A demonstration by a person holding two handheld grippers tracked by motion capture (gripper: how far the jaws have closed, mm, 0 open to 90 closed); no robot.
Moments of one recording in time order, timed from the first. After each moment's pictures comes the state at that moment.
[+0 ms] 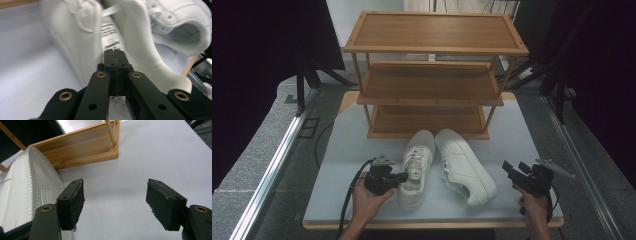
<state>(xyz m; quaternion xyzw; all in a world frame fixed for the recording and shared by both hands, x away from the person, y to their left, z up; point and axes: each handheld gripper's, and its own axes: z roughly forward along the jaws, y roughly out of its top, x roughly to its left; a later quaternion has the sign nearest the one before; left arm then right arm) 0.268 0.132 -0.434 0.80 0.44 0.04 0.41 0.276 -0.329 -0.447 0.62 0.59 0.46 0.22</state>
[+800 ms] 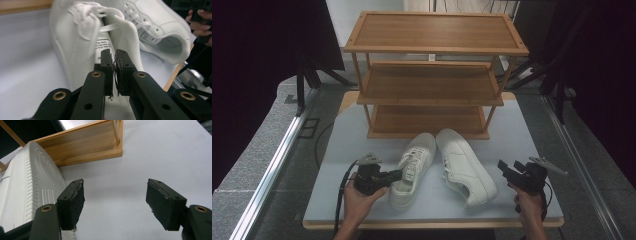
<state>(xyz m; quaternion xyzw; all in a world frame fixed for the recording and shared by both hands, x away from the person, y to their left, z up) 0.267 0.135 -0.433 0.78 0.44 0.02 0.44 0.285 -0.318 -0.453 0.62 0.60 0.45 0.21</state>
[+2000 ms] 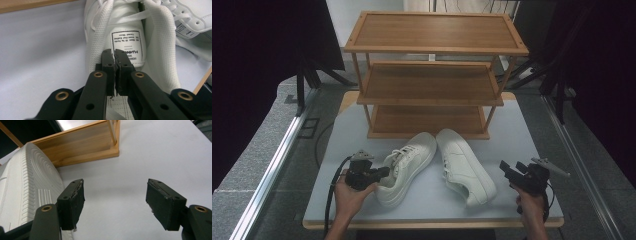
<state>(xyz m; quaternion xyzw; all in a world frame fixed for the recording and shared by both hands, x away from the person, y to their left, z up) 0.276 0.169 -0.436 0.78 0.48 0.06 0.40 0.281 -0.321 -0.451 0.62 0.60 0.45 0.22</state>
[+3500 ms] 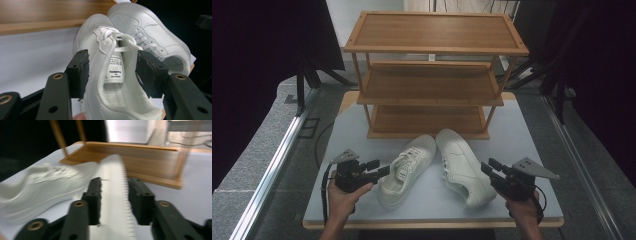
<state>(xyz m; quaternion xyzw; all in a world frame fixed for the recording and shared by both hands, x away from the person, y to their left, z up) 0.262 0.188 -0.421 0.73 0.47 0.05 0.50 0.242 -0.255 -0.394 0.43 0.71 0.51 0.21</state>
